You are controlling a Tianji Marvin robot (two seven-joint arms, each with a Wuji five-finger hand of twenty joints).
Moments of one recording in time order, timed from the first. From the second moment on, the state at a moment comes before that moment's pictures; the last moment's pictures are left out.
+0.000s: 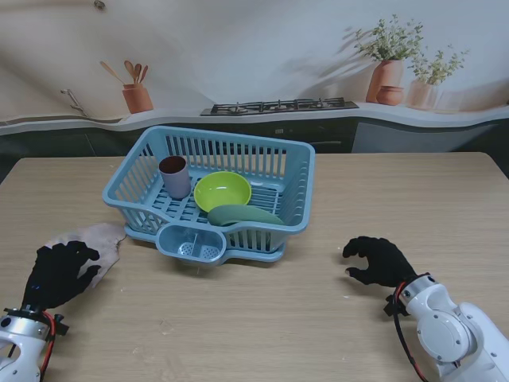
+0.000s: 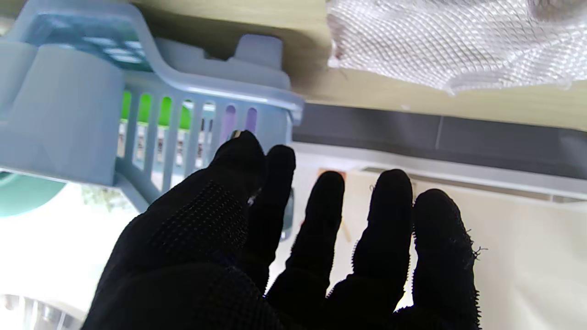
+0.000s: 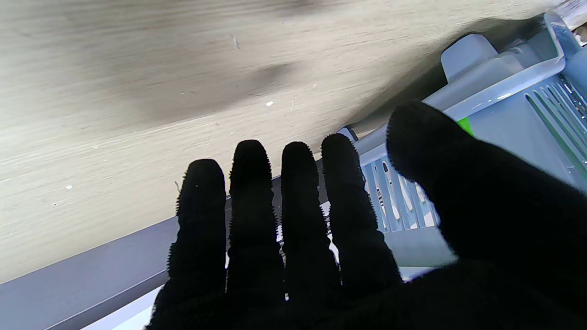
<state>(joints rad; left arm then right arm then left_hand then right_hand) 2.06 -1.10 -1.76 -1.66 1.03 -0.35 0.45 -1.81 -1.07 1.50 -1.57 -0.73 -0.33 -0.01 0.98 -0.48 0.57 -0.17 0.83 0.28 0.59 0.42 0.63 0.41 0.64 0.44 0.51 0.59 0.81 0.75 0.19 0.64 1.19 0.71 0.51 -0.69 1.07 -0.16 0.60 0.12 0.85 0.33 0.60 0.14 0.81 0.42 0.52 0.14 0.81 0.48 0.25 0.15 1.21 0.59</state>
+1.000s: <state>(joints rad) 2.18 -1.13 -1.79 -1.81 0.62 -0.45 0.12 -1.86 -1.08 1.49 -1.64 -0.62 -0.34 0.03 0.98 -0.43 0.45 -0.13 0.83 0.28 0.53 0.43 0.63 0.41 0.61 0.44 0.51 0.60 0.79 0.75 0.19 0.63 1.20 0.72 0.50 -0.69 1.03 -0.16 0.58 0.12 0.78 0.31 0.60 0.14 0.75 0.38 0.51 0.14 0.70 0.43 0.23 0.19 1.15 0.57</state>
